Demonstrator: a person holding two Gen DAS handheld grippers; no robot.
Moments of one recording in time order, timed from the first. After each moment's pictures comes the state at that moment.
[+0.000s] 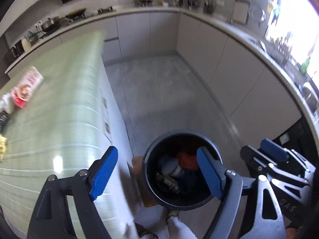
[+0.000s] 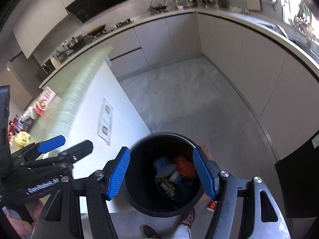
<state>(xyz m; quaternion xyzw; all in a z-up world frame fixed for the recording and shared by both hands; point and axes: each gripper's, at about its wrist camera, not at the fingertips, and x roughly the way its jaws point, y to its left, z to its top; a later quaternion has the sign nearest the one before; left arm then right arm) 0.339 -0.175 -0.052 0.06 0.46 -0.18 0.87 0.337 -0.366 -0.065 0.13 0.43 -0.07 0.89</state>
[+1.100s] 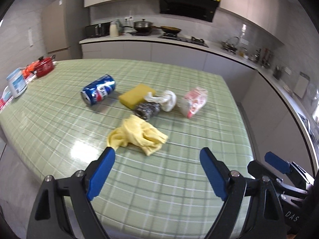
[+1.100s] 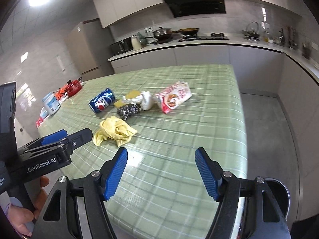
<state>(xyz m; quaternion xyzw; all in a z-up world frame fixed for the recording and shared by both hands) 0.337 0.152 0.001 -0.08 0.38 0.04 0.92 0.413 -0.031 0.003 0.02 0.38 0.17 0.91</state>
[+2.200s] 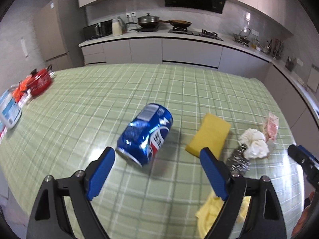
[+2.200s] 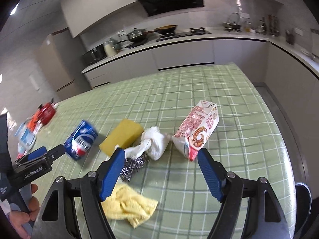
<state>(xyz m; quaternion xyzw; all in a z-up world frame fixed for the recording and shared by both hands) 0.495 0.309 -0.027 -0.01 0.41 0.03 0.91 0.562 0.080 -0.028 0.07 0.39 0.06 0.92</state>
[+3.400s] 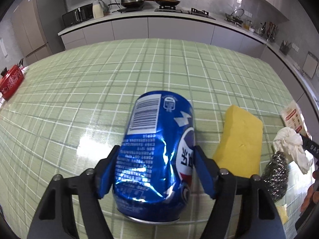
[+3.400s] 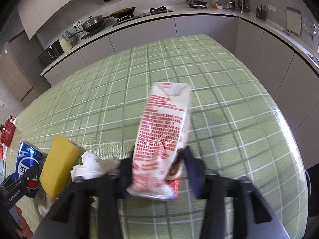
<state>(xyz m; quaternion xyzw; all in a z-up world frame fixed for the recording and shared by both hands) 0.561 0.317 -0.082 -0.02 0.47 -0.02 0.88 0.654 0.046 -0.098 0.09 0.46 -0.07 0.88</state>
